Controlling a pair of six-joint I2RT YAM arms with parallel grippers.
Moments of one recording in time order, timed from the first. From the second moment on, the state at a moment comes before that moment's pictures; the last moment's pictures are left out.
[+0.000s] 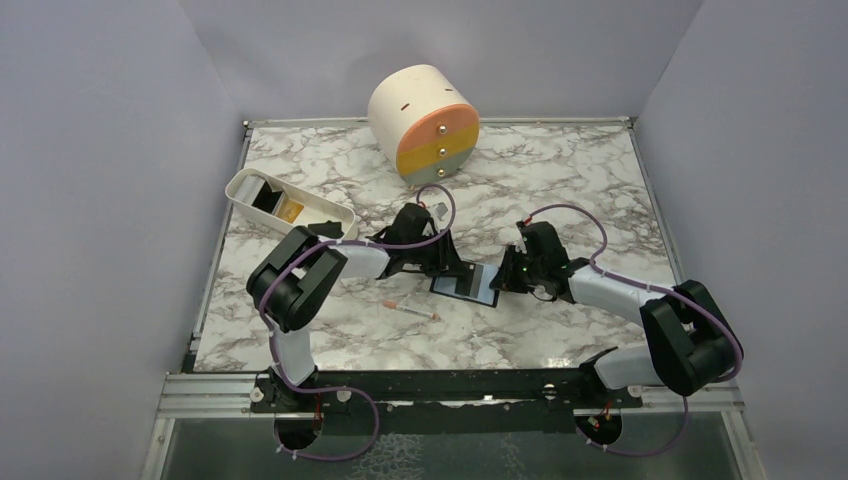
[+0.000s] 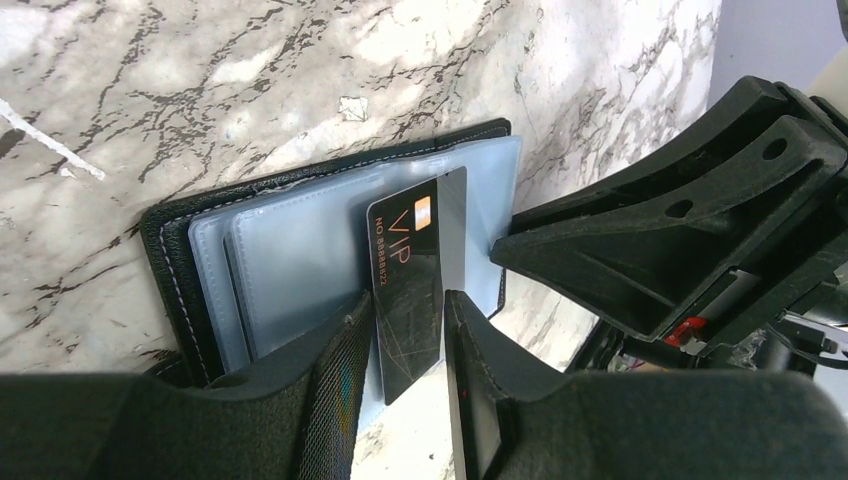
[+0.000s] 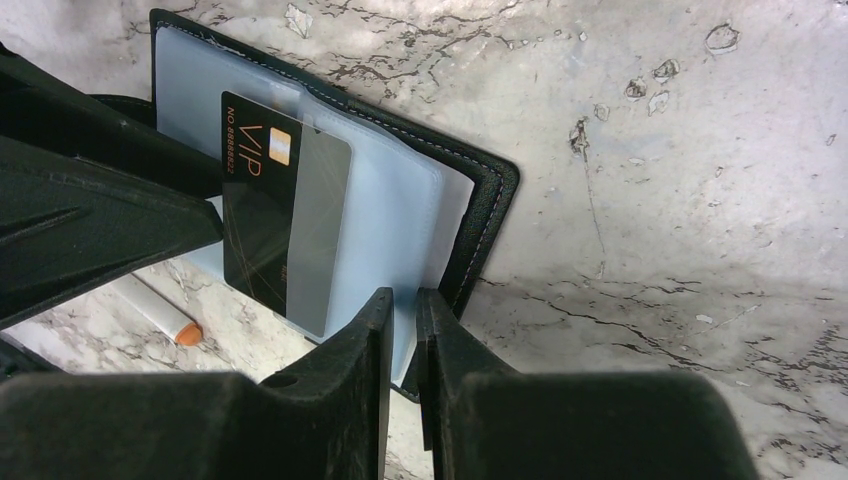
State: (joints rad) left arm -0.67 1.84 0.88 0.26 0.48 -0.79; right arm 0.47 1.37 0.54 -0.06 -0.19 0.58
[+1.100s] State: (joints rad) left arm -0.74 1.88 0.94 0.21 0.43 -0.78; right arm 0.47 1.40 0.55 -0.03 -0.19 0.58
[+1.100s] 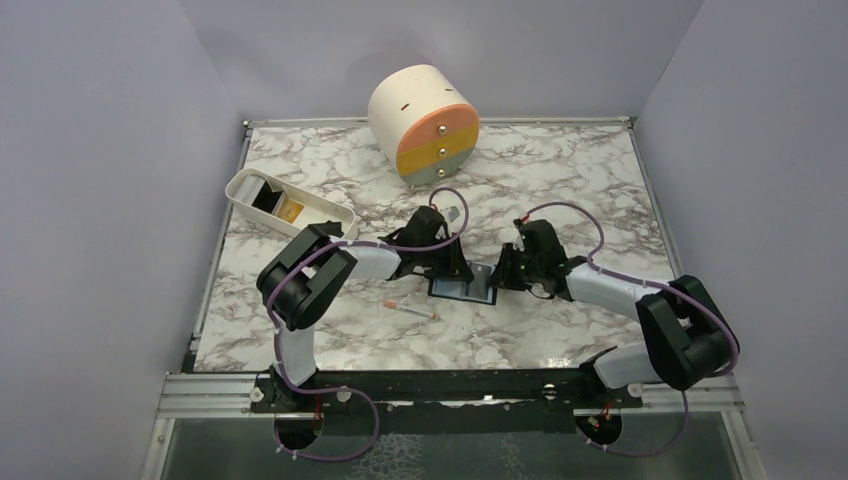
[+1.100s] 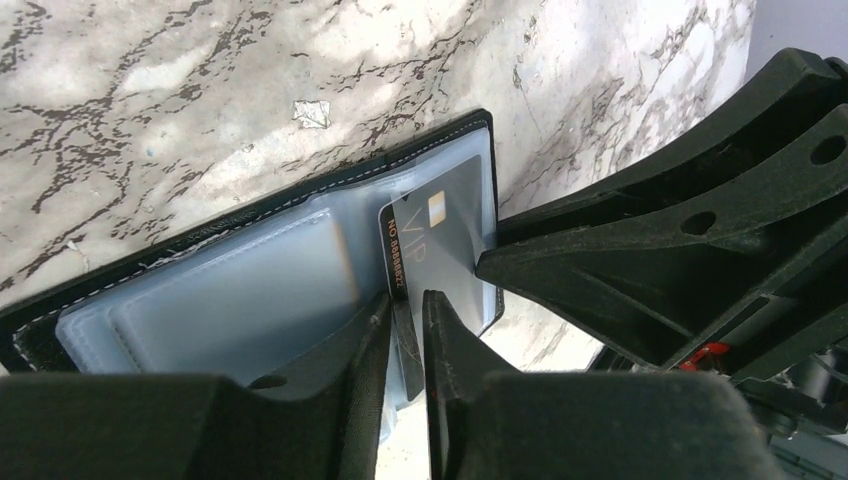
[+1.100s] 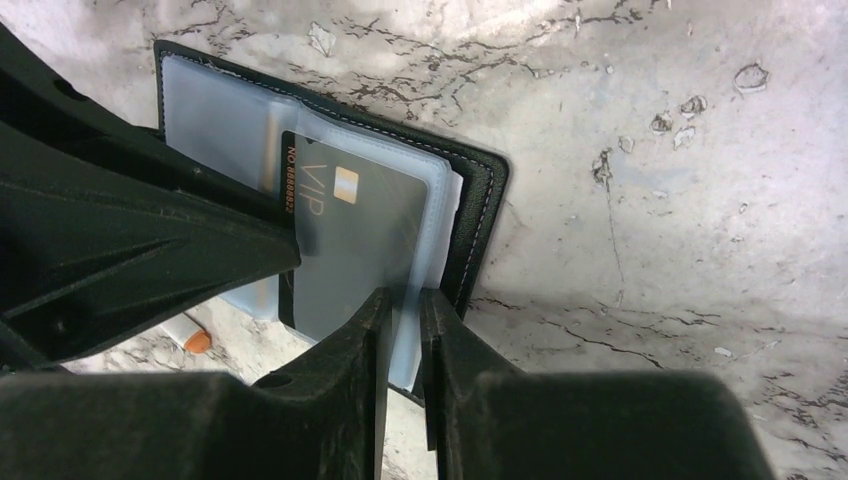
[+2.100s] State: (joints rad) left arm -0.74 1.78 1.08 -0.14 0.21 -0.59; right arm 0.47 1.26 0.57 -0.13 -0.16 0.56
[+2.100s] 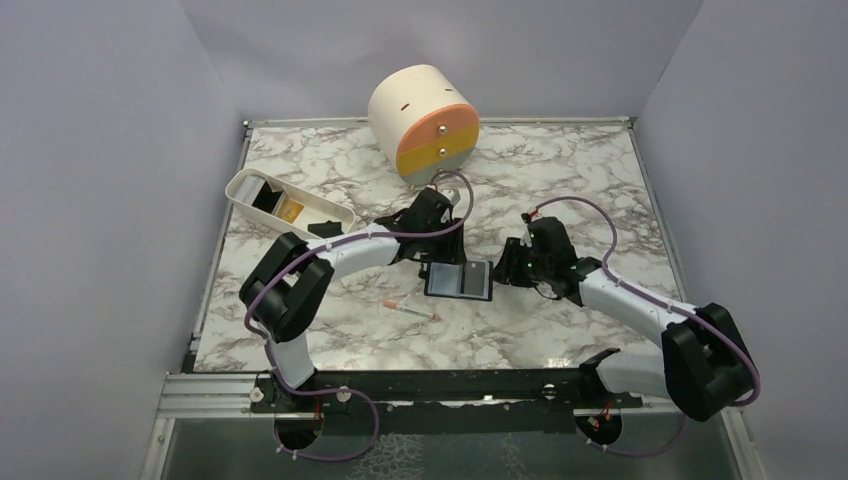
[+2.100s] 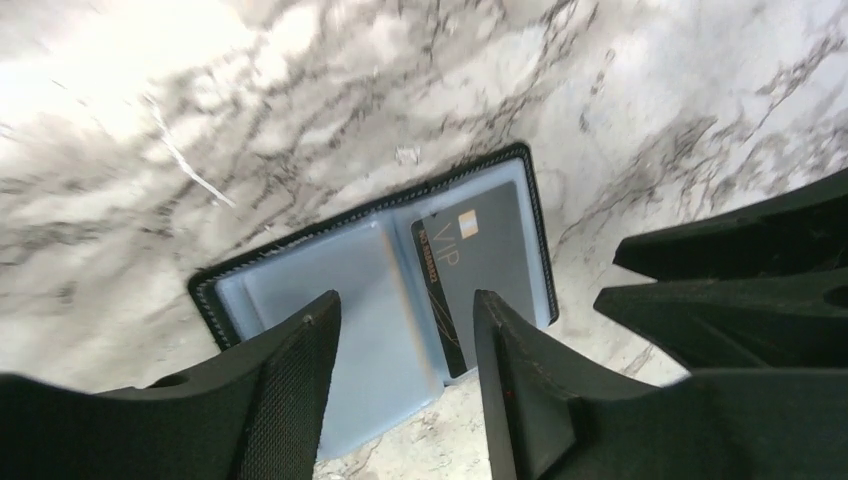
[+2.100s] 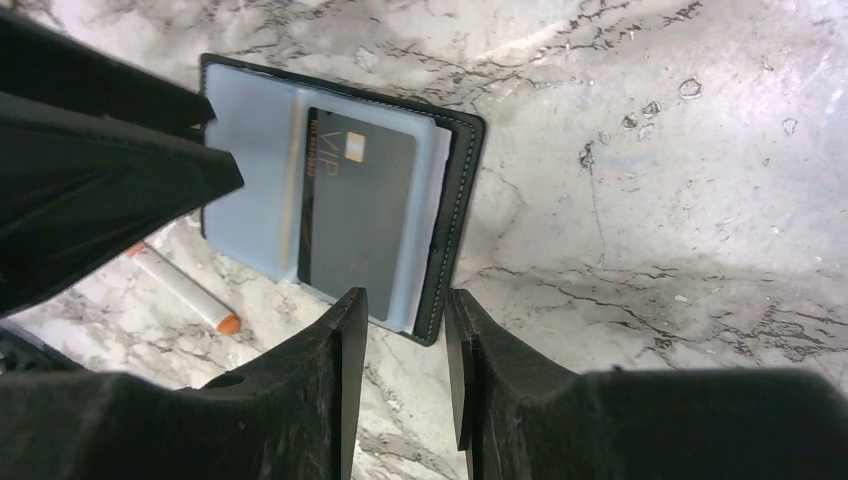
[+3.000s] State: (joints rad) left arm -0.28 1.62 1.41 -0.45 -0.32 0.13; right arm 0.47 1.16 0.56 -0.12 -0.28 0.52
